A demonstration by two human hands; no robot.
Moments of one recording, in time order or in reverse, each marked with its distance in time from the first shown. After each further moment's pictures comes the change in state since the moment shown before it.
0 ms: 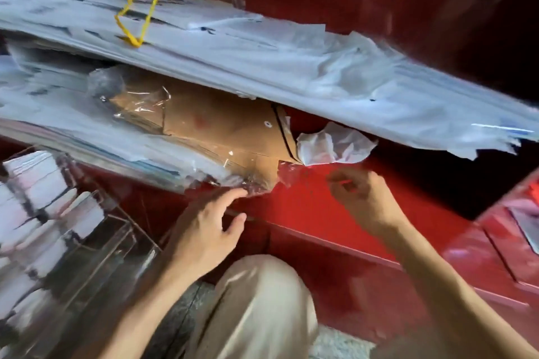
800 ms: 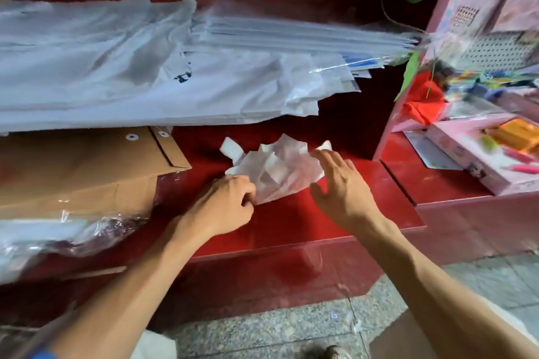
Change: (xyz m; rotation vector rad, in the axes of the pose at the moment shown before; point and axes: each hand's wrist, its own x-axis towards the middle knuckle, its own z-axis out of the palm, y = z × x) left_hand 0.127 0.110 0.187 0.187 -0.535 0.458; right_hand -0.030 0.173 -0.054 -0.320 0.203 0.214
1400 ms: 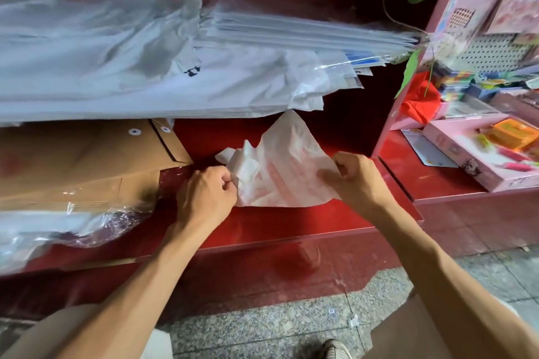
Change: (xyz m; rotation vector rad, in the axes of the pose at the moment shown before) left_hand -0.018 0.000 -0.007 -0.058 0.275 -0.460; right_hand -0.004 0.003 -0.027 0.289 0.044 0.105
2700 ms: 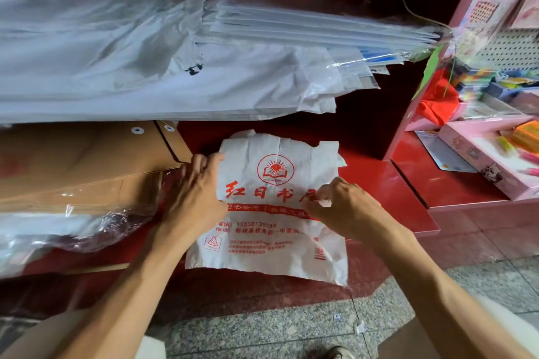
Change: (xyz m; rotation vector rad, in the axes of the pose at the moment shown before) left_hand 0.005 -0.015 -0.011 0.228 -0.061 0.143; right_hand -0.006 -0.002 0.027 -0.402 -0.398 0.098
